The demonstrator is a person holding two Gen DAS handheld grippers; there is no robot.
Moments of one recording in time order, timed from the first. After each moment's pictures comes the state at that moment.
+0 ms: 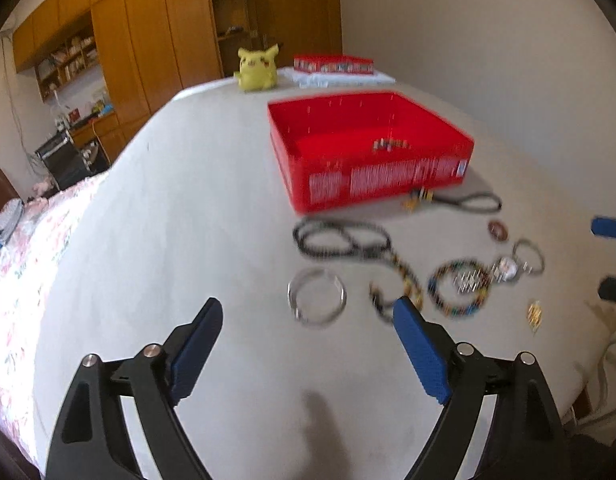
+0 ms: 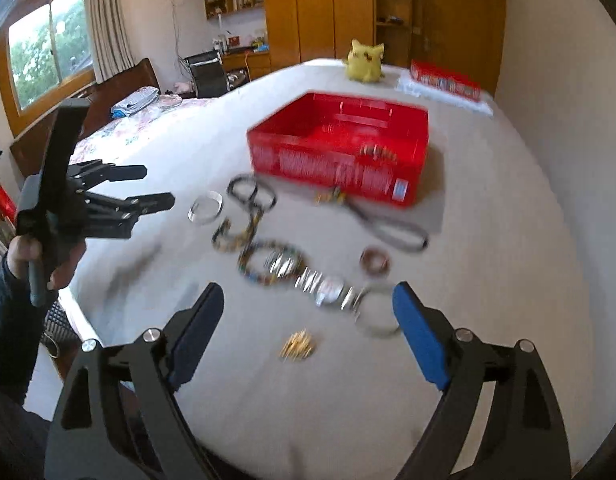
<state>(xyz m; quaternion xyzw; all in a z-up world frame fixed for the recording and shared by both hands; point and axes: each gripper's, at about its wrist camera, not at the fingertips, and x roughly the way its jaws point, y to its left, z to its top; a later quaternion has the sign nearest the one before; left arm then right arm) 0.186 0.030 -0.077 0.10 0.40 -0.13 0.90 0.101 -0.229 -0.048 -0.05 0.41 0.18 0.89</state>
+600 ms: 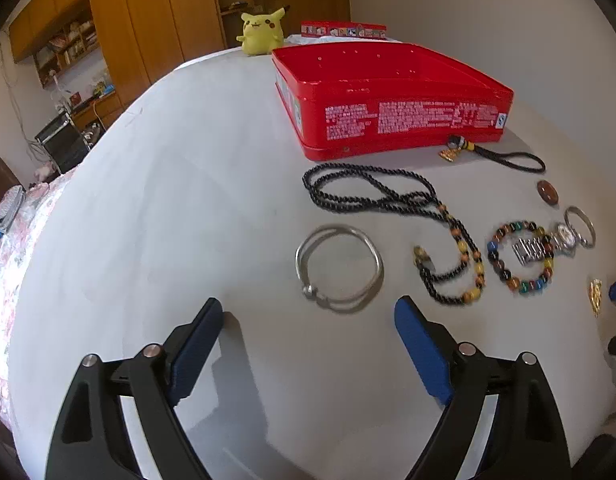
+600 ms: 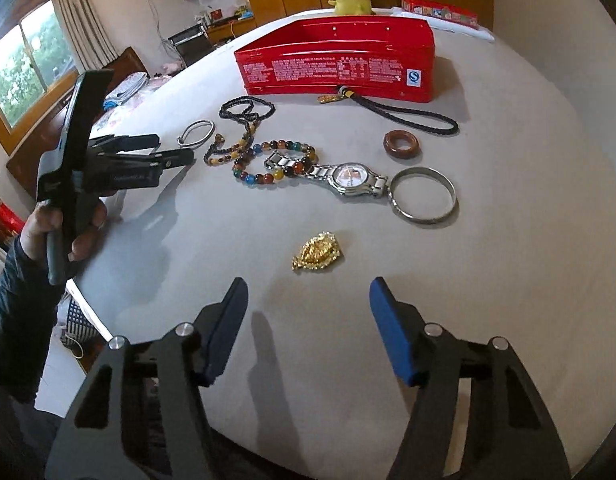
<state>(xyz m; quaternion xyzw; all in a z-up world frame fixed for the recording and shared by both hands) 0.215 0.030 -0.134 0.10 0.43 -0.11 0.89 0.092 -0.227 -0.119 0.00 0.47 0.17 0.87</state>
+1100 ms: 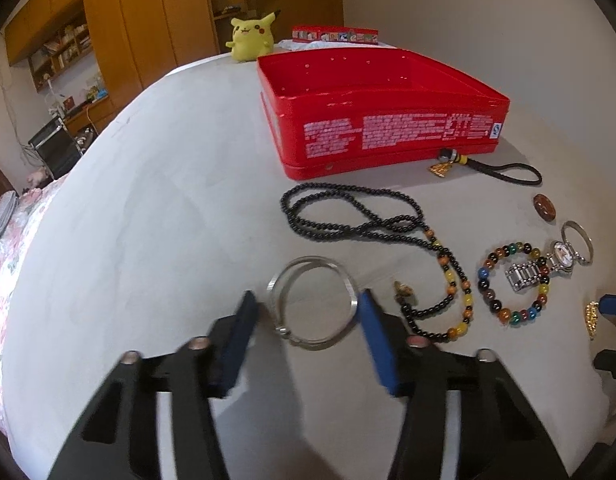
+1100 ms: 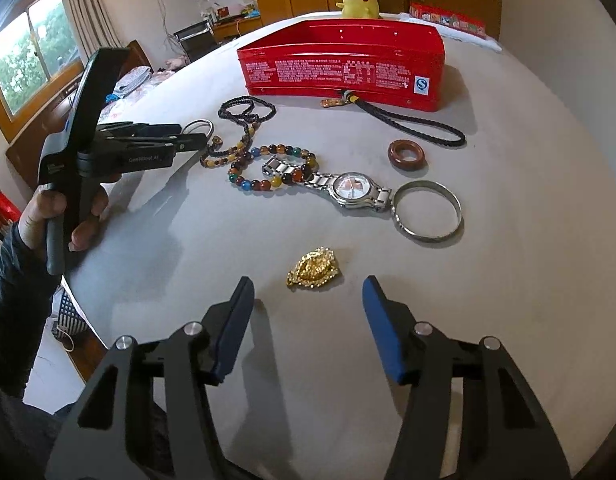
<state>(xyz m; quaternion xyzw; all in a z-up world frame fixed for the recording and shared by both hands) 0.224 0.013 -0.130 0.10 0.42 -0.13 0.89 0.100 -0.225 -0.121 -0.02 0.46 0.17 0.87</state>
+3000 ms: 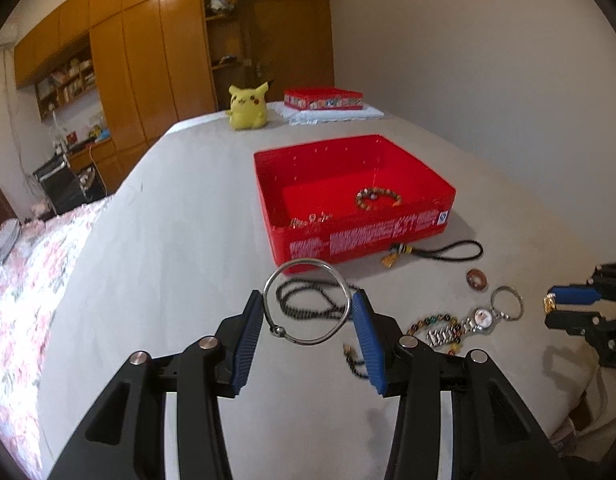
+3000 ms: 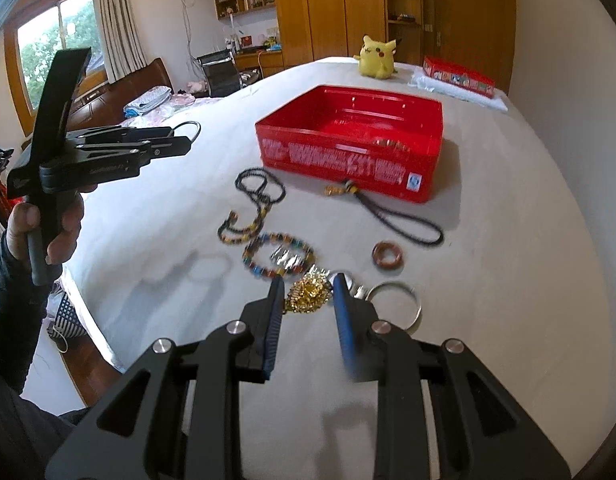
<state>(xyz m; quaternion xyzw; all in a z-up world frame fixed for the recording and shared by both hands) 0.197 0.006 -0.026 0.10 0.34 -0.15 0.92 0.114 -0.236 -0.048 -0.04 0.39 0.20 0.90</state>
